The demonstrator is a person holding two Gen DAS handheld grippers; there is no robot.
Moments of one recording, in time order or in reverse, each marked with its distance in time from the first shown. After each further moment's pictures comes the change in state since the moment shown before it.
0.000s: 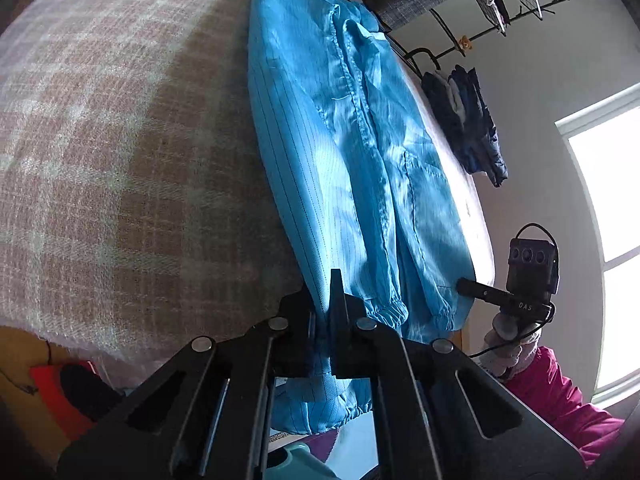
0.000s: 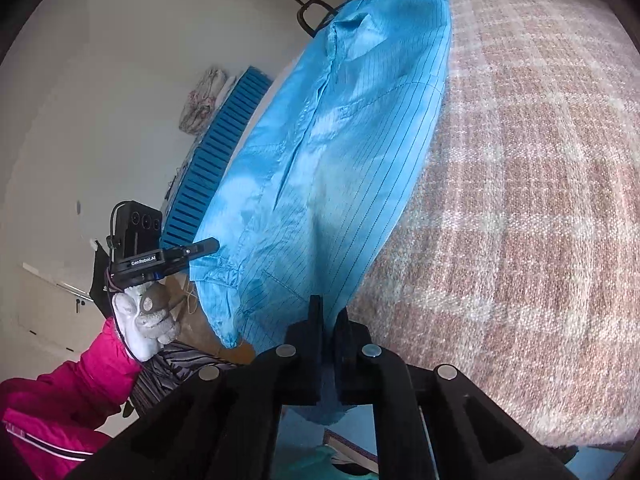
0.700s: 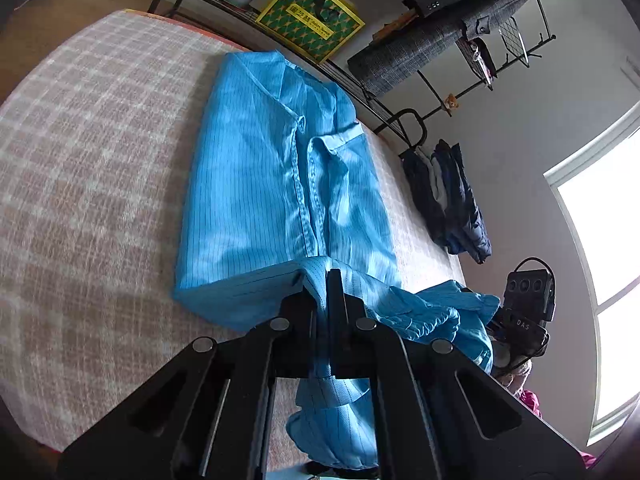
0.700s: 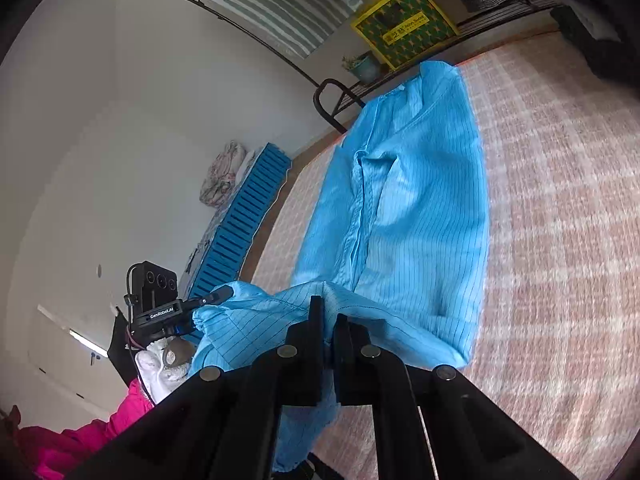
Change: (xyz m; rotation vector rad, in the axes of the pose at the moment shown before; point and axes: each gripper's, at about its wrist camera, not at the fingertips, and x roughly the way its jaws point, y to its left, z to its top) left arm -0.020 -0.034 0.138 -0.008 -0.202 -0.023; right arm -0.031 0.014 0.137 0.004 -0.264 0.034
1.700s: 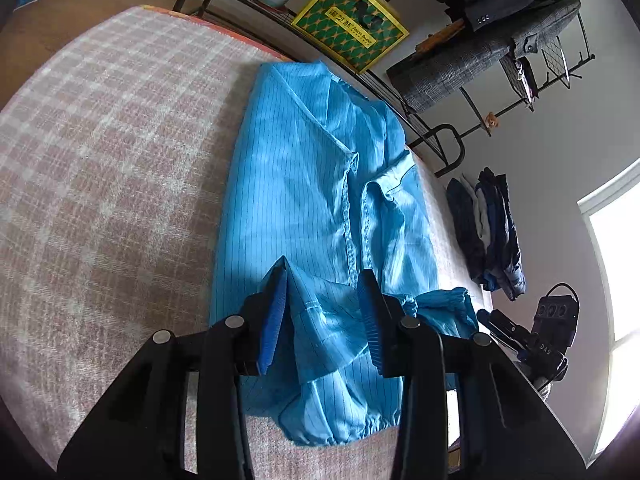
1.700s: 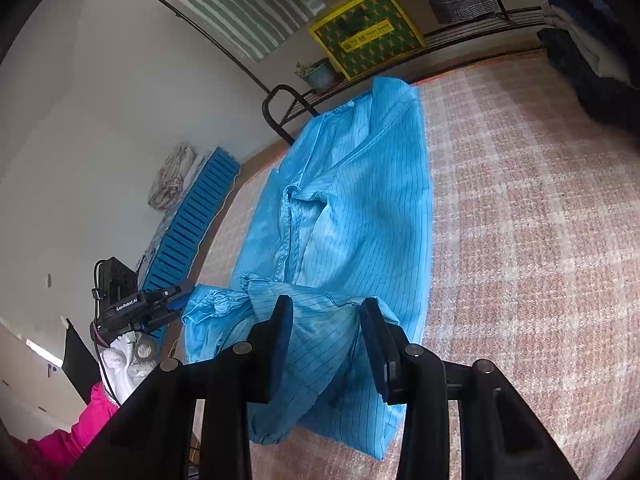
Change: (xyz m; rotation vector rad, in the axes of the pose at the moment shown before) left arm 0.045 0.036 0.053 -0.051 -0.012 0.100; right arm 0.000 -0.041 0.049 -0.019 -0.005 -0.179
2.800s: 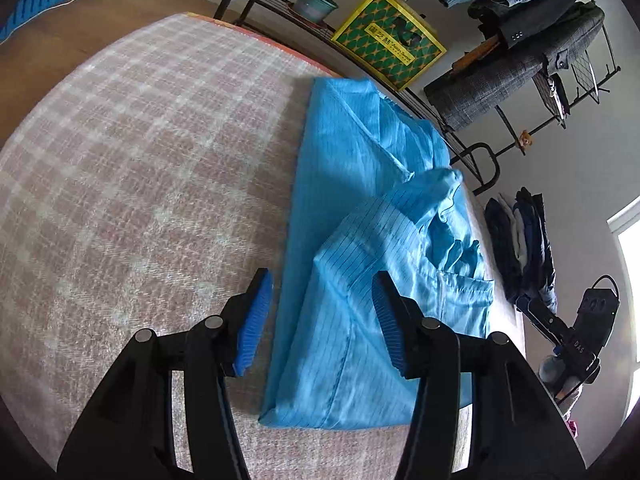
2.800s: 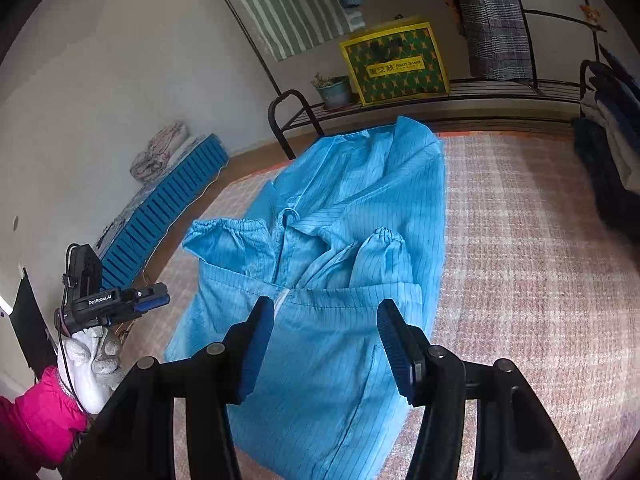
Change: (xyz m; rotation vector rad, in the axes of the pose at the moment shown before) left arm 0.010 0.033 0.002 -0.052 -0.048 0.126; right arm 0.029 0.037 0.029 -0.195 -0.037 -0.149
